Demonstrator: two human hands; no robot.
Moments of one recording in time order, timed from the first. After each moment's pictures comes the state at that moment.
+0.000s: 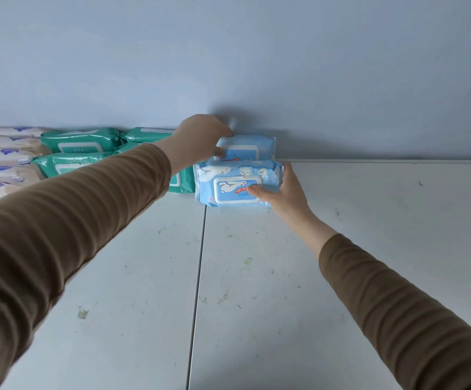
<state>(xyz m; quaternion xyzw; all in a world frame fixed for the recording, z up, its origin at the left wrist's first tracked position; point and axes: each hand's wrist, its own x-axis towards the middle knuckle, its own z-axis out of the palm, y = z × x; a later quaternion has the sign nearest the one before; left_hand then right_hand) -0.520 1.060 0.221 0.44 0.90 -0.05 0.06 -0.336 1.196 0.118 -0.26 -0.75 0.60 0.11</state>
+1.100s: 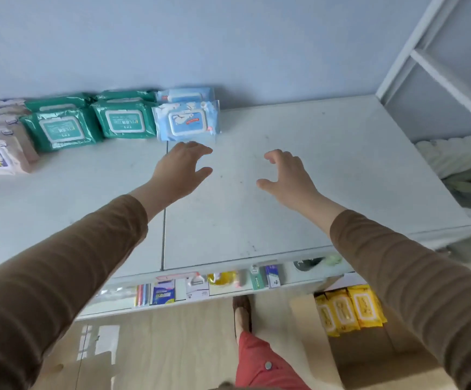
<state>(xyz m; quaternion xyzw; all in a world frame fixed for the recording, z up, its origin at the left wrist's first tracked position) -0.237 0.963 0.205 0.43 0.89 0.15 0.02 -0.065 1.154 0.189 -0.26 -0.92 0.29 0.05</state>
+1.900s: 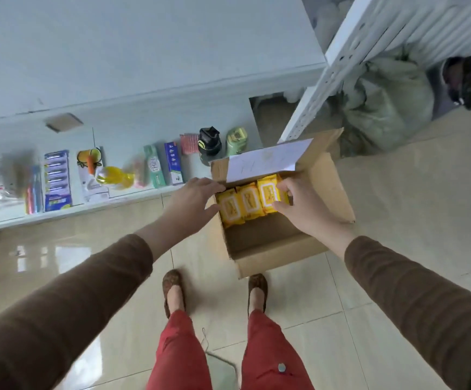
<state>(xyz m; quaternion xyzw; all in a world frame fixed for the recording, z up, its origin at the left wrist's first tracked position) 0.207 1.074 0.009 0.50 0.83 0.13 0.23 0.396 1.271 0.009 -0.35 -0.87 0.32 -0.10</state>
